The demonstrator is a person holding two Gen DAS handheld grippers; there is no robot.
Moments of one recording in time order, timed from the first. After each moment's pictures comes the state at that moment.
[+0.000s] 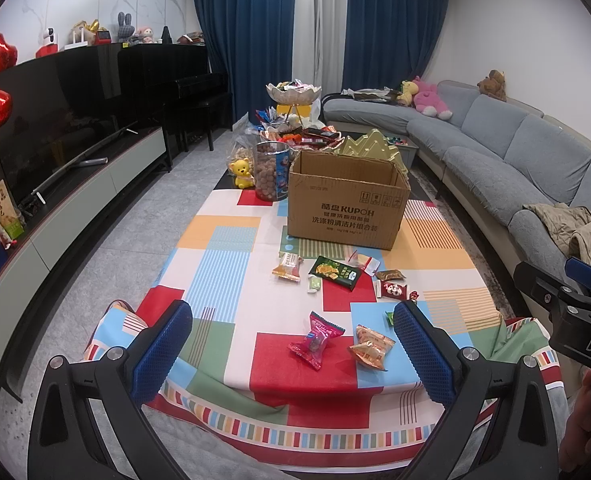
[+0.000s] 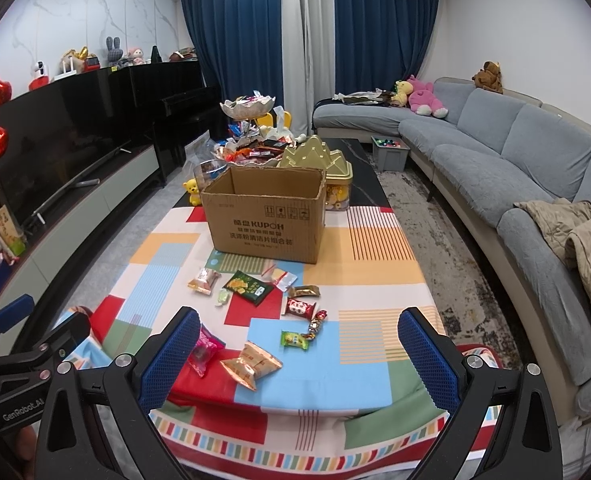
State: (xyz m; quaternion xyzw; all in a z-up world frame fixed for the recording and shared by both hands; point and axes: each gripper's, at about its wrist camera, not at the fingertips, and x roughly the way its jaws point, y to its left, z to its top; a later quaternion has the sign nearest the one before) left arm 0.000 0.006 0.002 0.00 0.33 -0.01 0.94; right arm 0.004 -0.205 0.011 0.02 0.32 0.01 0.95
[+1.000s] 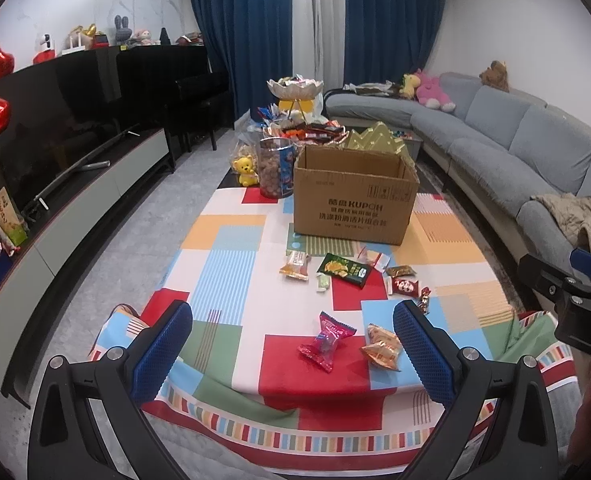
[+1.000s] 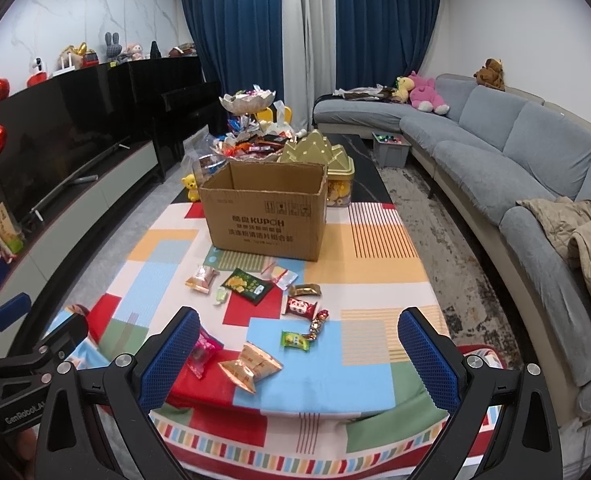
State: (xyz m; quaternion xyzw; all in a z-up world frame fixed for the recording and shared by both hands) left arm 0.010 0.005 -0.014 0.01 0.34 0.00 0.94; right arm 0.022 -0.201 0.002 0.02 0.33 0.01 0.94
